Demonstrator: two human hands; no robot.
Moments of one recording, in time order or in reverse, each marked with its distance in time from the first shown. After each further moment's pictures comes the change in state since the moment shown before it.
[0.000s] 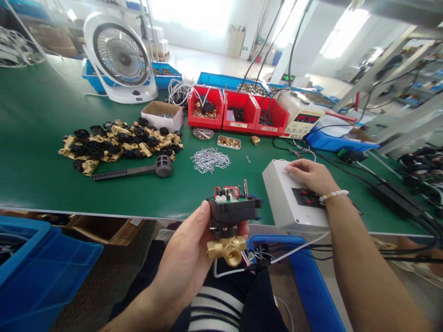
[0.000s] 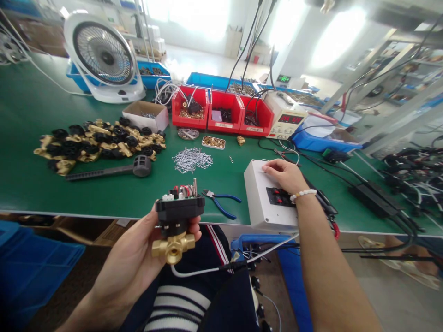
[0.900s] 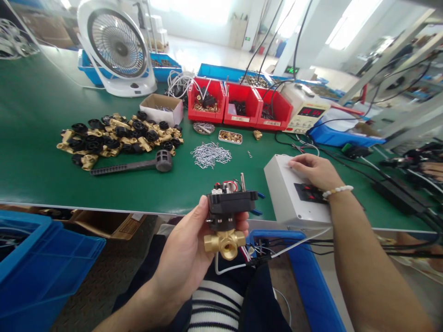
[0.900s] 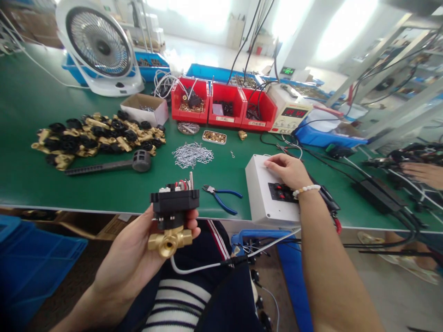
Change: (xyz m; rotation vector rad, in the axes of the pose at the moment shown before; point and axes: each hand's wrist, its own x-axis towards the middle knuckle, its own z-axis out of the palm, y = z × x) left_hand 0.002 0.000 0.000 -0.091 -0.026 -0.052; right_hand 0.000 0.001 0.001 -0.003 -0.002 0.004
